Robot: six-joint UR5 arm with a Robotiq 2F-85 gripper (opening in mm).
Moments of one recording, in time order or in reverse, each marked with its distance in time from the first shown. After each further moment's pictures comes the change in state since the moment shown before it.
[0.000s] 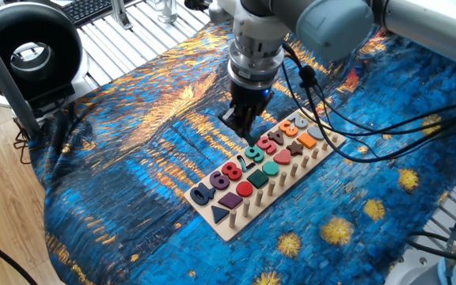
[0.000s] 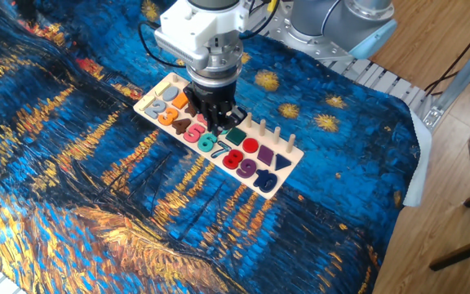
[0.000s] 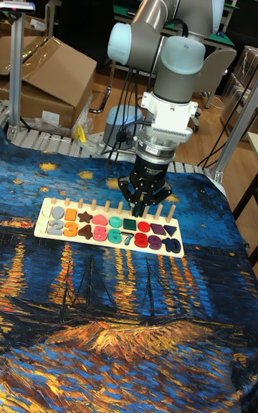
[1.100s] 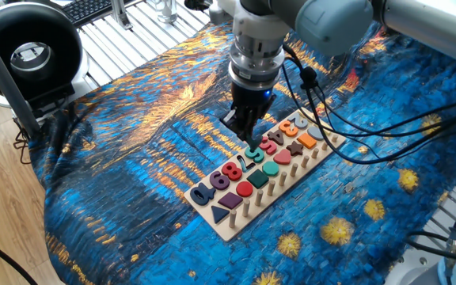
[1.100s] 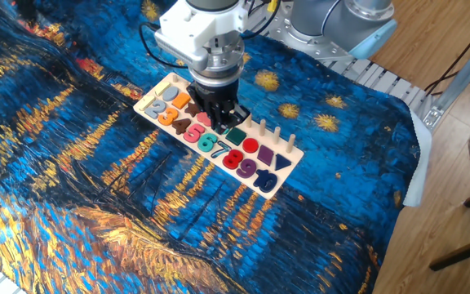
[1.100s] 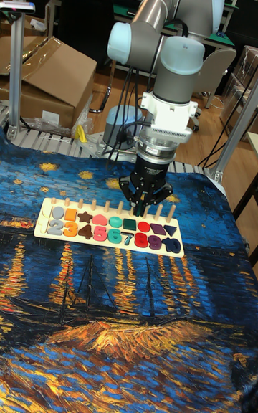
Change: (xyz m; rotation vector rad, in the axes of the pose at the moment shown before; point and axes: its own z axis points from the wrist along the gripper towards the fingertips) arm -0.004 0.004 0.000 -0.017 -0.015 -0.008
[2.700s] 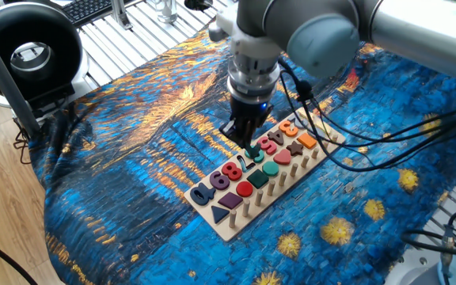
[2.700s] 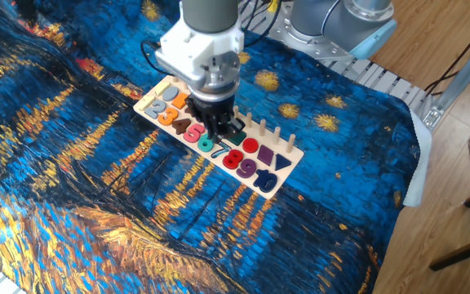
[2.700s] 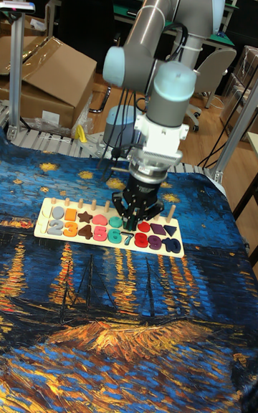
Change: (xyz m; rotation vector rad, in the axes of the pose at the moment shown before) arm -0.002 -0.014 0.053 0.034 0.013 0.025
